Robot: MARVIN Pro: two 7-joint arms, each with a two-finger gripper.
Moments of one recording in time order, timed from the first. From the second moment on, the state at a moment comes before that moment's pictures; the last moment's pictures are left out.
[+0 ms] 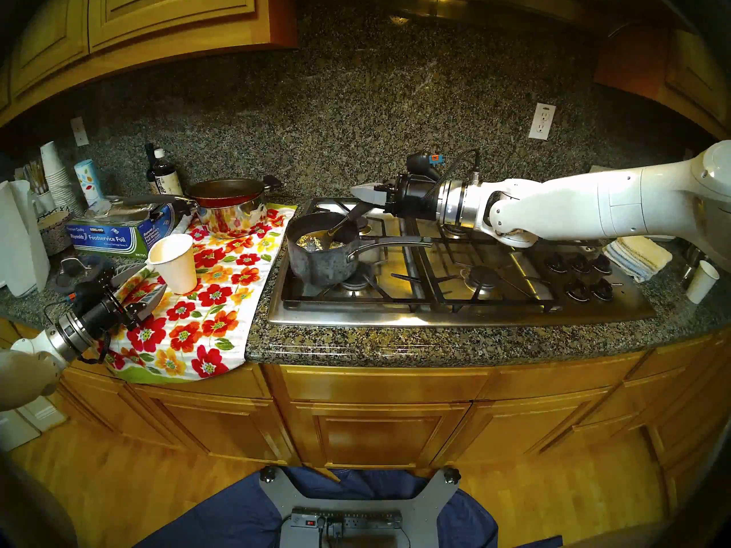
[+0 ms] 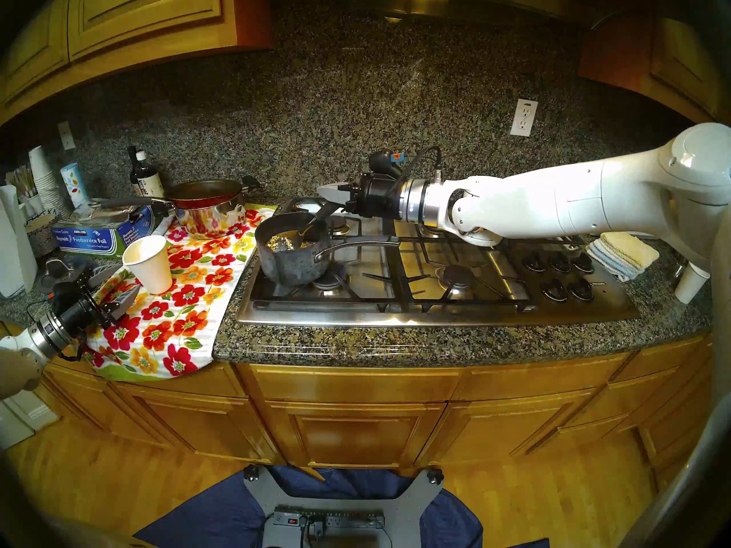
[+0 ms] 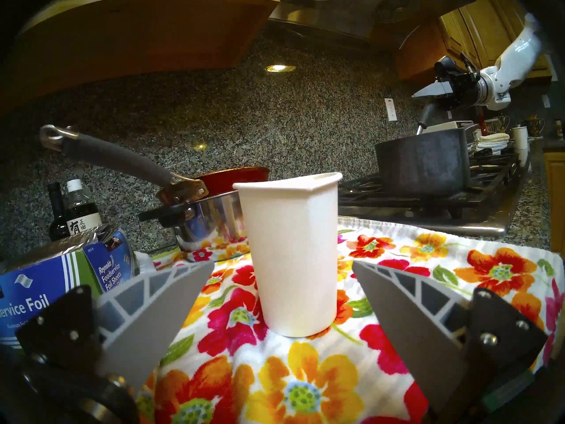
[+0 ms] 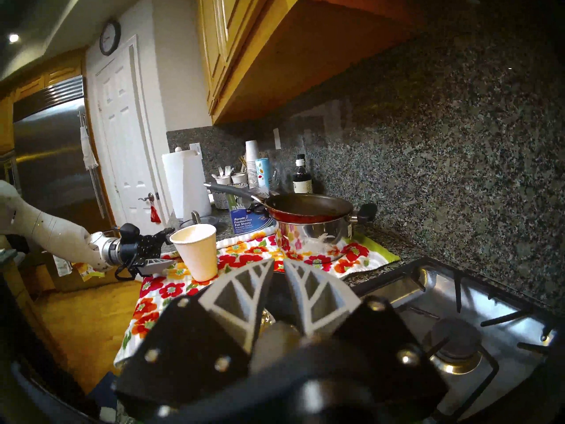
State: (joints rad) left arm 1.34 -0.13 -0.60 -1.14 -1.65 -0.96 -0.87; right arm 0.38 -0.99 -0.91 -1.35 2.11 -0.43 0.77
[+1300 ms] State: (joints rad) left arm 1.39 -0.13 -0.65 -1.14 -1.64 -0.96 -0.87; right arm 0.40 -1.17 -0.88 -0.98 1.98 -0.26 1.00
